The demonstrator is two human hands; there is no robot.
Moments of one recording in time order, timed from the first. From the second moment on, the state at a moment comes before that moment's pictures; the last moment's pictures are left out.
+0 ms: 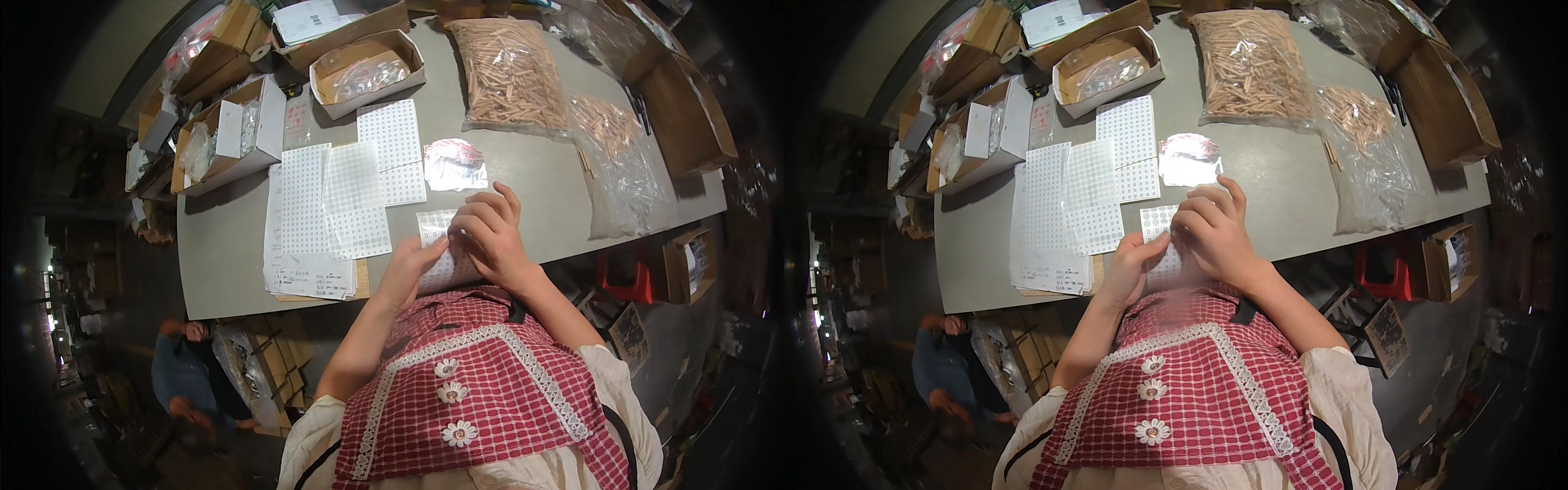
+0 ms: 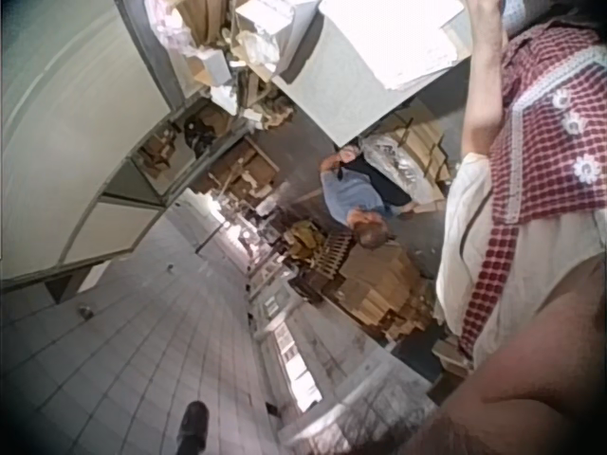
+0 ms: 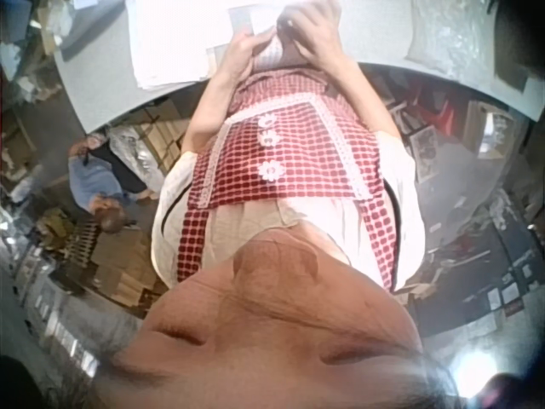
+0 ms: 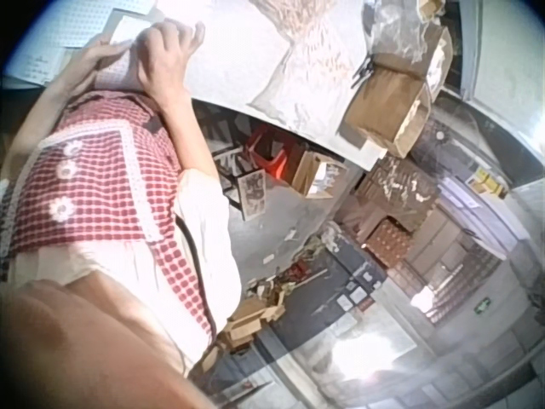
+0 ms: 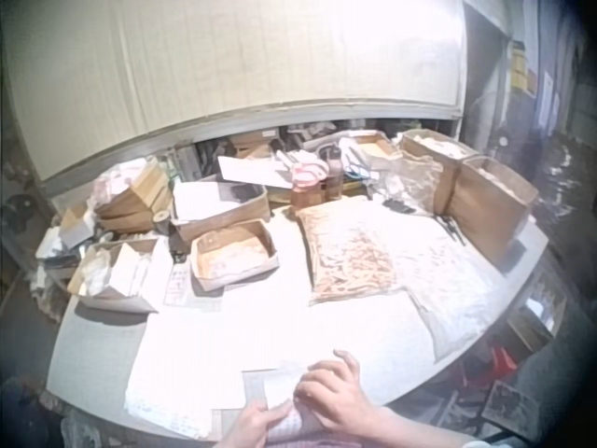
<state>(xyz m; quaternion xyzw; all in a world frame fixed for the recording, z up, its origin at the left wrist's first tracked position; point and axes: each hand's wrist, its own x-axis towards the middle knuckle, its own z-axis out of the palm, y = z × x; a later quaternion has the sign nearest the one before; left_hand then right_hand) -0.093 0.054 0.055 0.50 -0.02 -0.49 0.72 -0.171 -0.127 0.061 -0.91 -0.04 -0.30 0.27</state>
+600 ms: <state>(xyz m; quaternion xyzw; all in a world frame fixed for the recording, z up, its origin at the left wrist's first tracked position) -0.089 0.057 0.055 0.50 0.00 -0.46 0.73 -0.163 -0.124 0.052 -0.91 -0.08 -0.31 0.25</state>
